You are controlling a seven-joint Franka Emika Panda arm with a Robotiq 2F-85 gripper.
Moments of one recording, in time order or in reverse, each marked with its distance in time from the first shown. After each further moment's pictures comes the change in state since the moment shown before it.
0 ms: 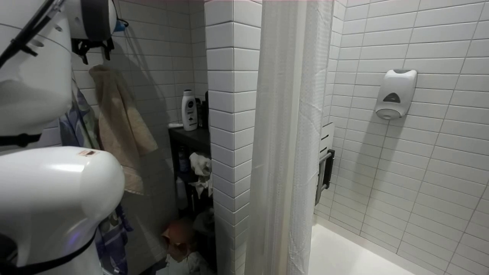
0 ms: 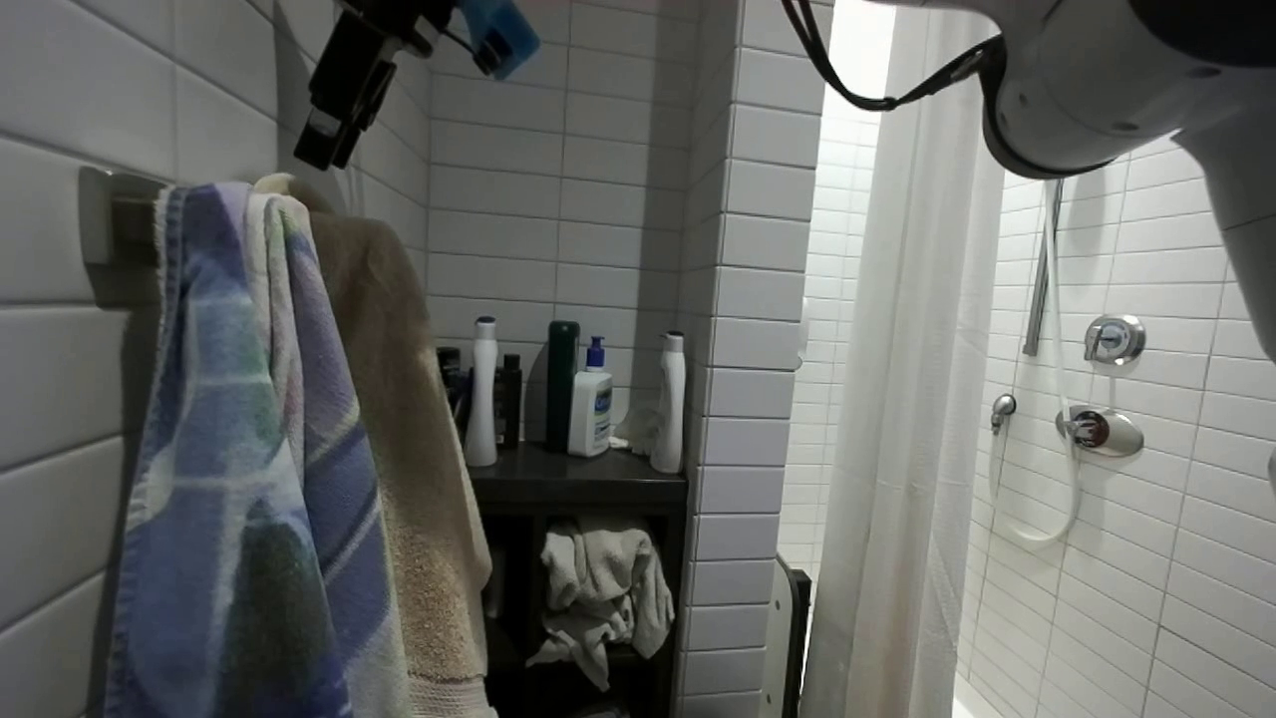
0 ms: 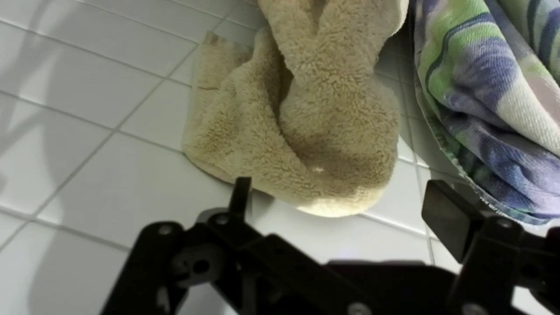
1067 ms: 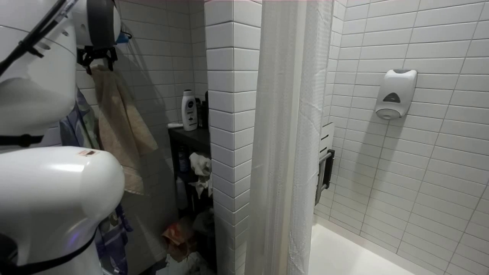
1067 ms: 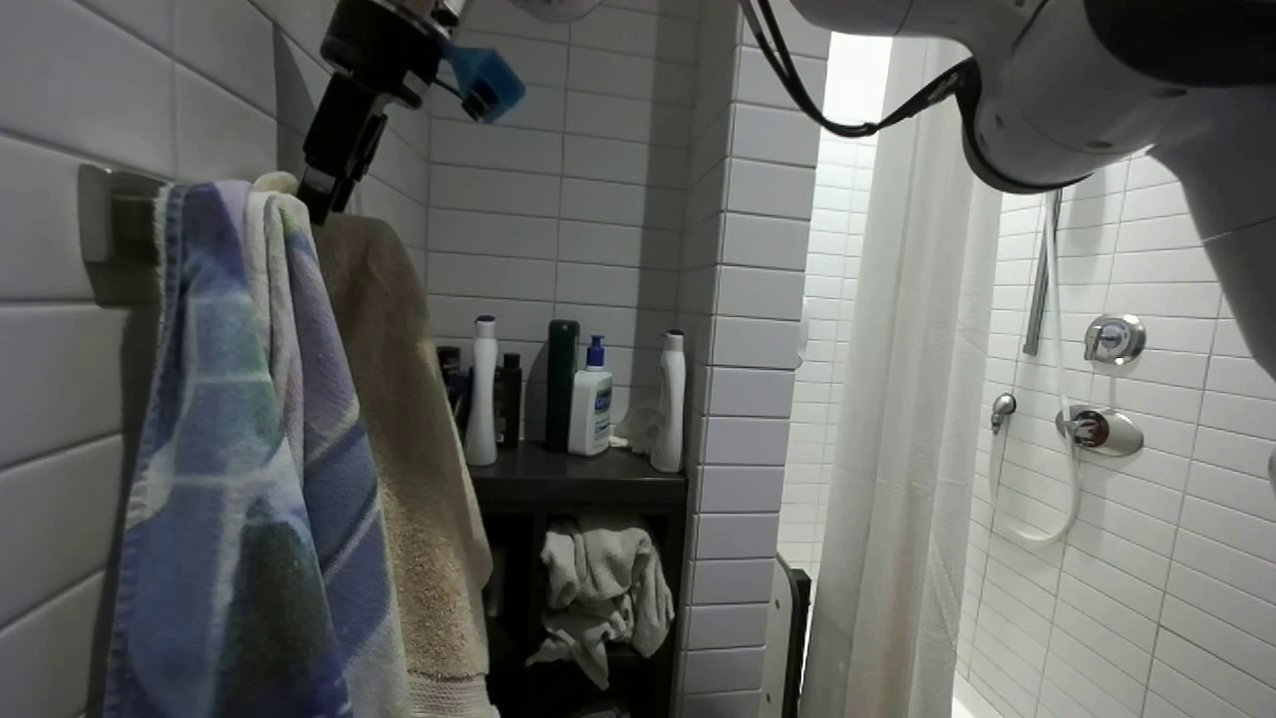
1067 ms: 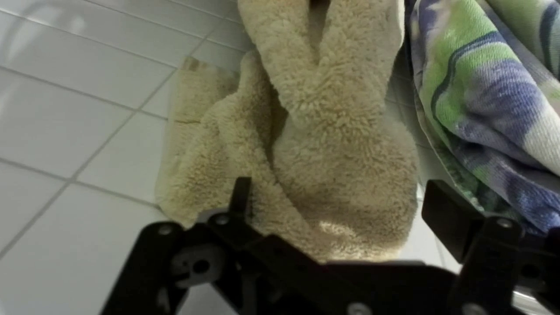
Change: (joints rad) arm 0.001 0.052 -0.001 -0.009 0.000 -0.002 0.000
